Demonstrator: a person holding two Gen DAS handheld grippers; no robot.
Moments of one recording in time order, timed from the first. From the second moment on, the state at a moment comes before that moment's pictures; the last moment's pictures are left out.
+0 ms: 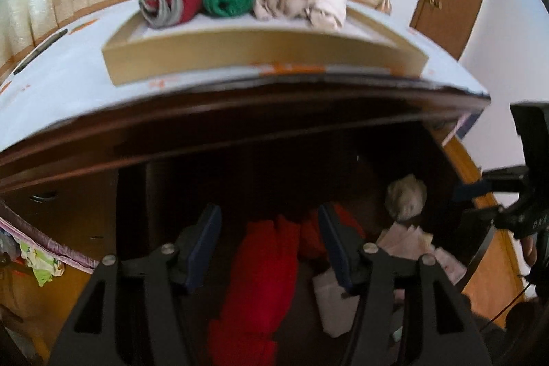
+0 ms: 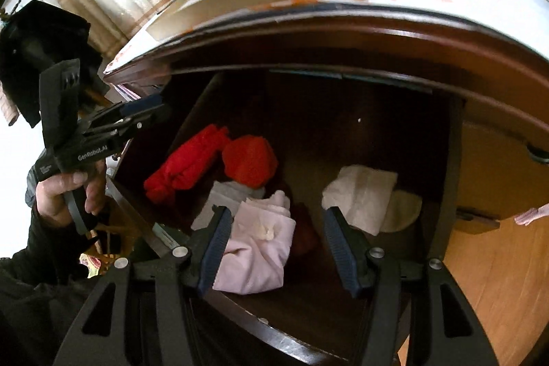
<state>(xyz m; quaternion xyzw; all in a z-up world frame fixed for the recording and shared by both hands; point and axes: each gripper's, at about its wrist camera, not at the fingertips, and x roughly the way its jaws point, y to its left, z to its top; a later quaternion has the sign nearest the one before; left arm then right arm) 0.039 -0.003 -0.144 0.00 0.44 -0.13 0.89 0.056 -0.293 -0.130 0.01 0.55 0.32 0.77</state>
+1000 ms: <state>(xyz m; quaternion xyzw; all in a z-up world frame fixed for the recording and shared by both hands) 0.058 -0.017 -0.201 0.09 0.57 -0.18 0.79 0.069 -0.257 -0.183 -0.02 0.61 0.34 0.71</state>
